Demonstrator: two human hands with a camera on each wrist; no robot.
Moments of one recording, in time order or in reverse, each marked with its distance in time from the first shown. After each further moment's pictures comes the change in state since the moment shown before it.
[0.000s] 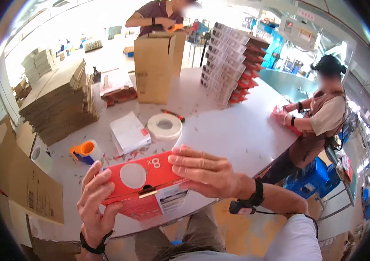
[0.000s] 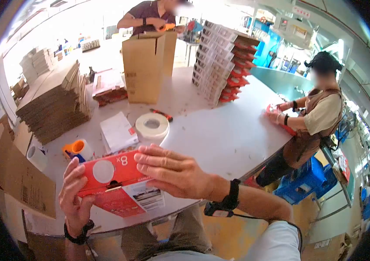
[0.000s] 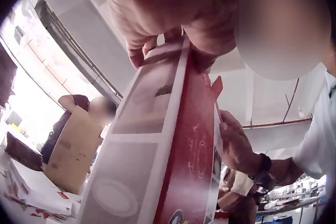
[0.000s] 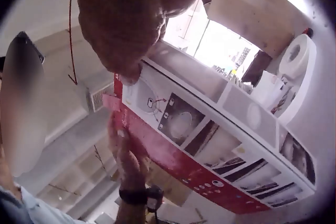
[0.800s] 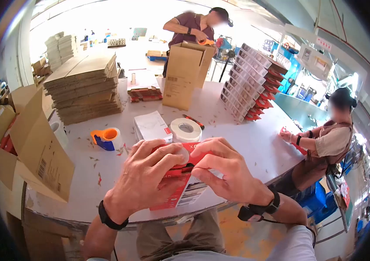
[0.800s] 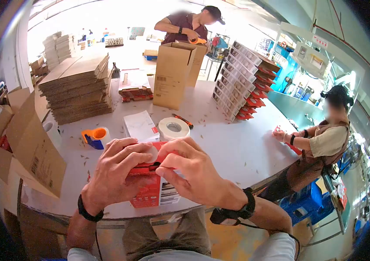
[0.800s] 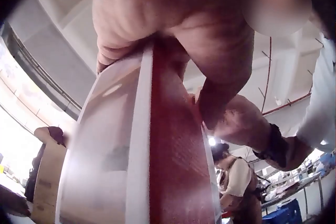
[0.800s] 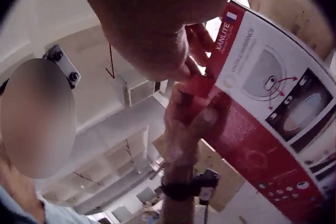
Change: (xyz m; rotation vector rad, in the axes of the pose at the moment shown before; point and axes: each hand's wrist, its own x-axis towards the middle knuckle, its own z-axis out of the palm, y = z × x) left_hand 0.039 0.036 0.000 0.240 -0.204 0.137; right_hand 0.066 -0.069 0.014 -0.038 -0.063 0.192
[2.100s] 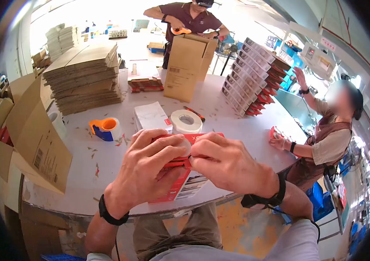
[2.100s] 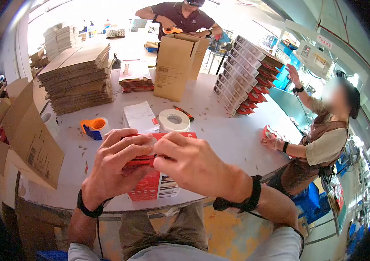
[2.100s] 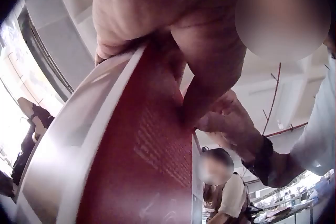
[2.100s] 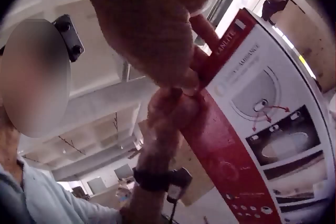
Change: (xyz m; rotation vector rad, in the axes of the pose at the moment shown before) left_hand -0.004 -0.004 0.009 -0.055 0.097 0.000; right_hand 0.018 -0.002 -0.011 -0.282 -0.235 -0.312
